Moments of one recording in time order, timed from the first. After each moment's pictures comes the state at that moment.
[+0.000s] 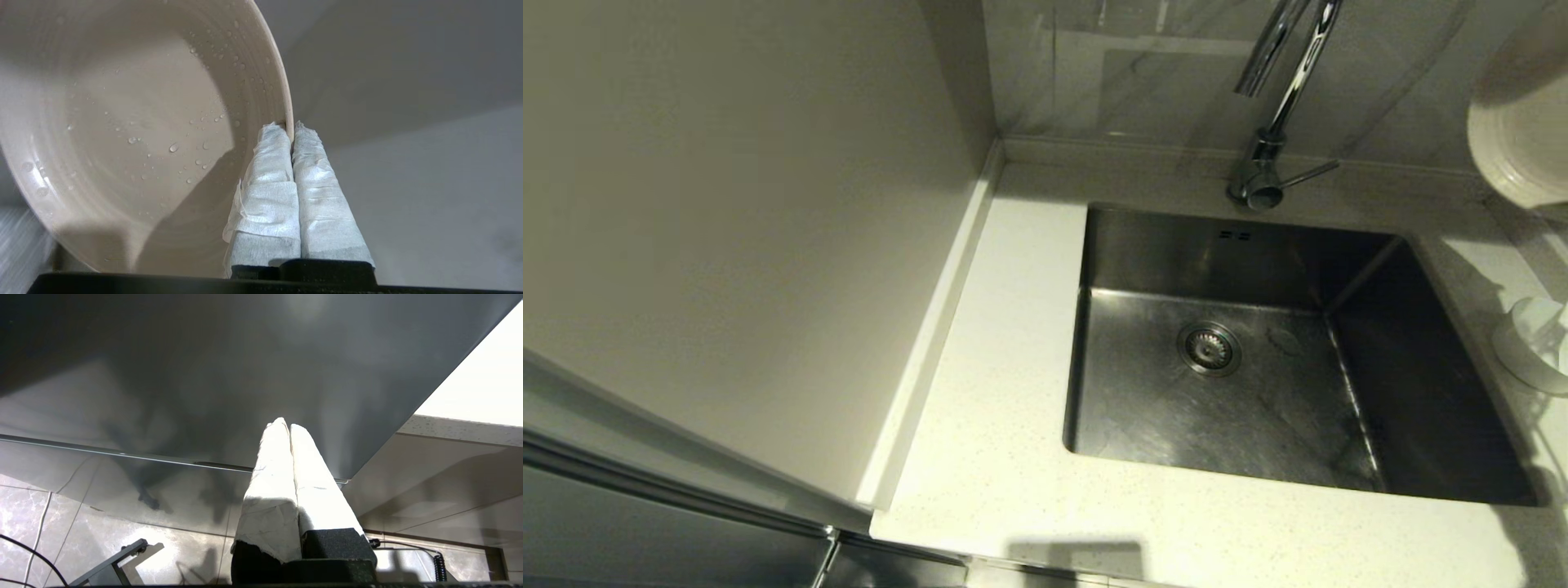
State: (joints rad) left arm 0.00 0.00 0.00 0.00 0.02 -0.02; right arm -0.31 1.29 -1.18 -0.41 -0.27 -0.54
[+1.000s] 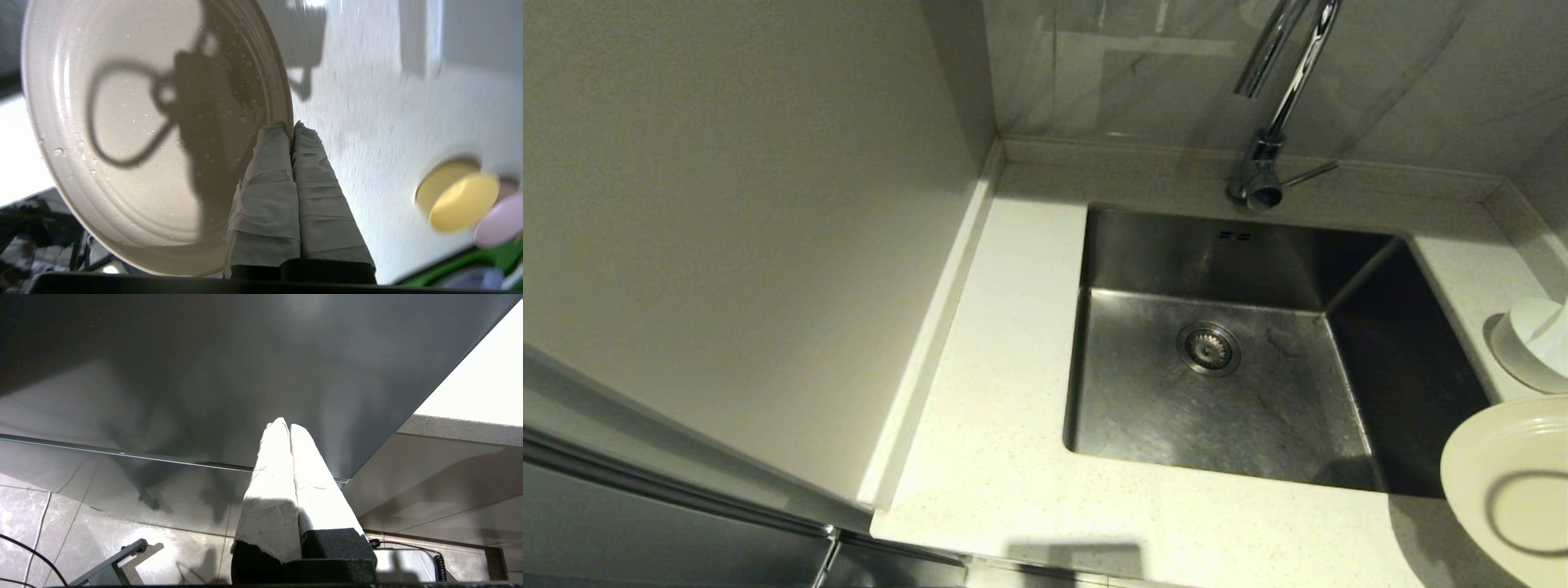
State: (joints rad) left arm 0.00 0.00 0.00 0.00 0.02 -0.02; right arm -0.62 1.16 -1.32 1.14 0.01 -0.04
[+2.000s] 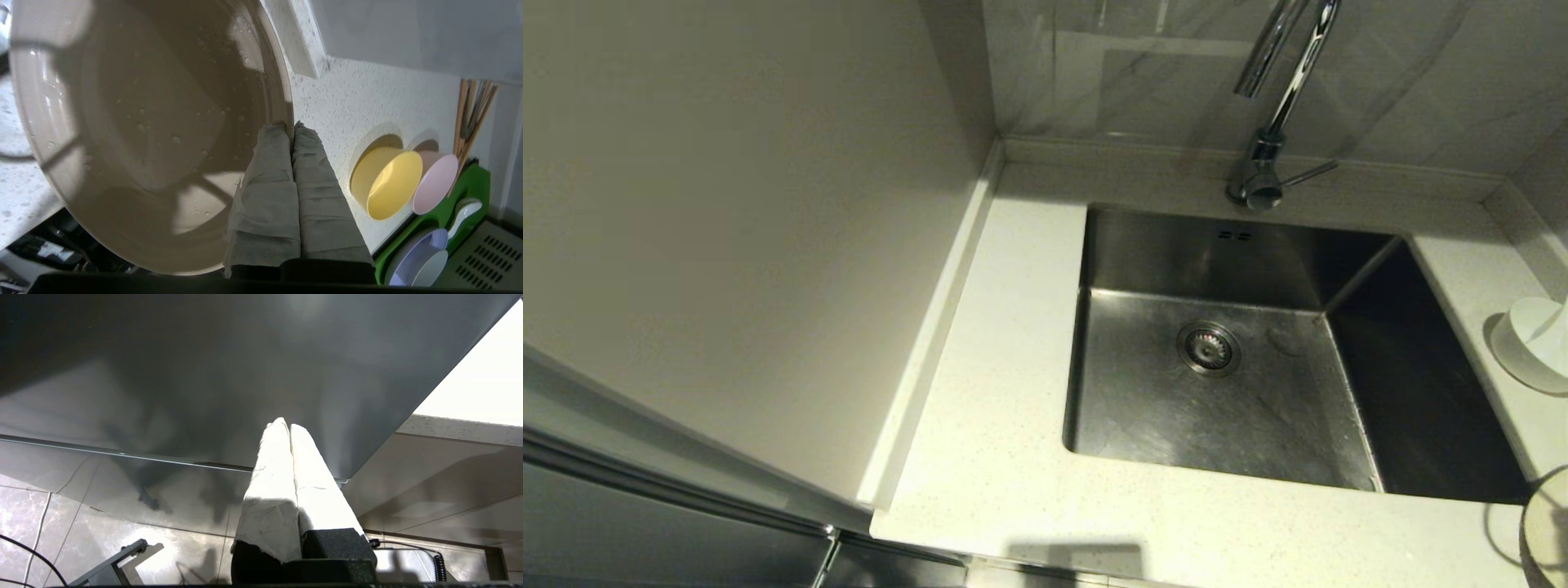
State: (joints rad) left arm 0.00 0.00 0.00 0.00 0.02 -0.02; right arm -0.88 1.21 -1.02 0.75 -0.16 -0.17
